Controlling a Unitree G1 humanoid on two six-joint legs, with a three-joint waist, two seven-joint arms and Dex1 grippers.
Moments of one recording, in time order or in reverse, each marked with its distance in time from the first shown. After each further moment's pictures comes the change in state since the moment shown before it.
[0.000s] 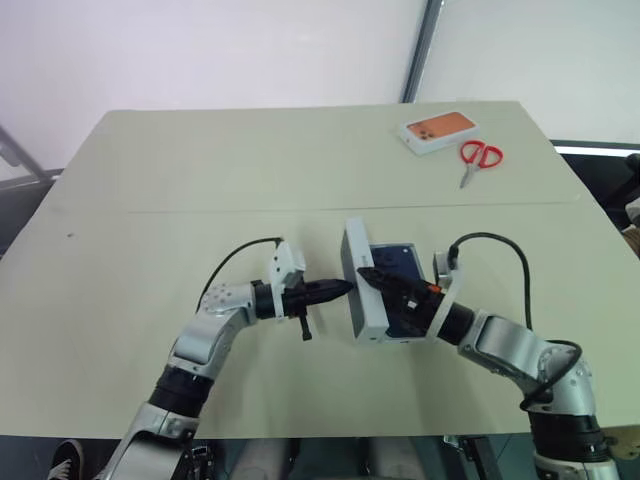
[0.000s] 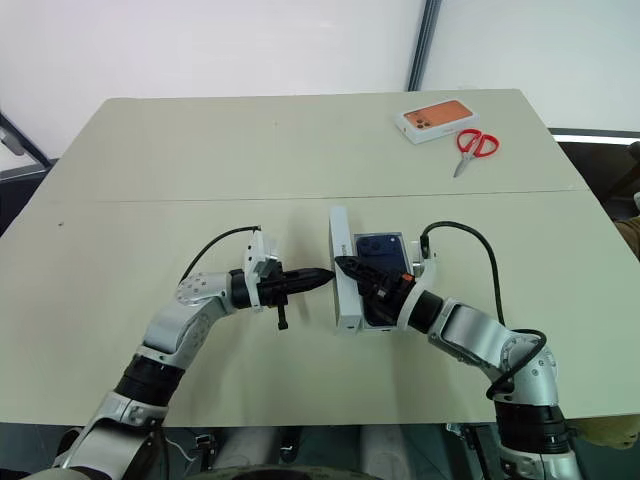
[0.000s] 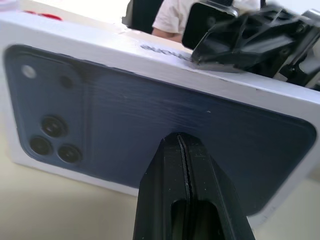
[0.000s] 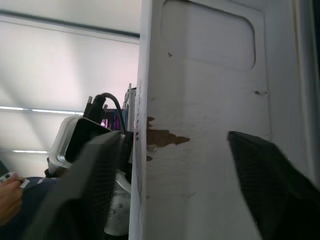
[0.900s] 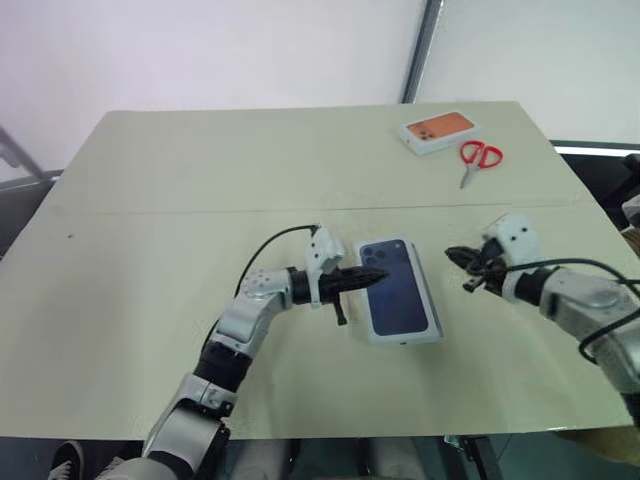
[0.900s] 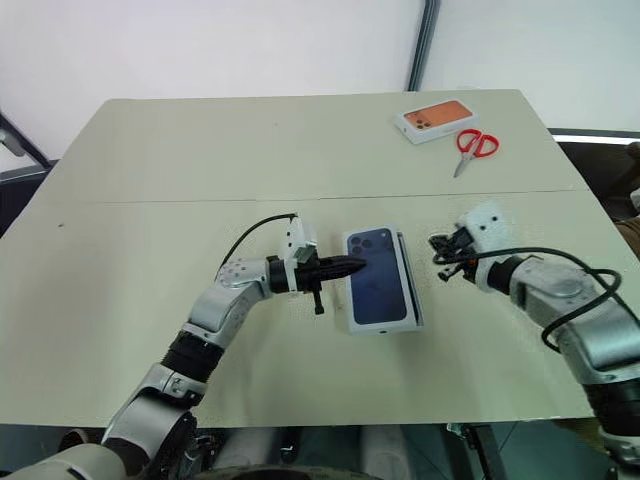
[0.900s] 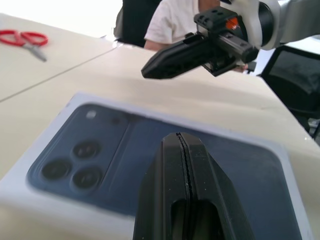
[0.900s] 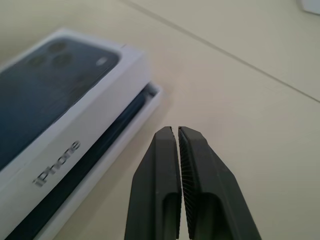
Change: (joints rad) left arm -0.111 -0.131 -0.045 0.164 0.077 -0.047 0.029; right arm -0.012 -0.466 0.165 -0.023 -1.435 -0.453 0.736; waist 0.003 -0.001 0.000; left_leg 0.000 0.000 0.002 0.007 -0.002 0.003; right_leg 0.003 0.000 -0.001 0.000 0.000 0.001
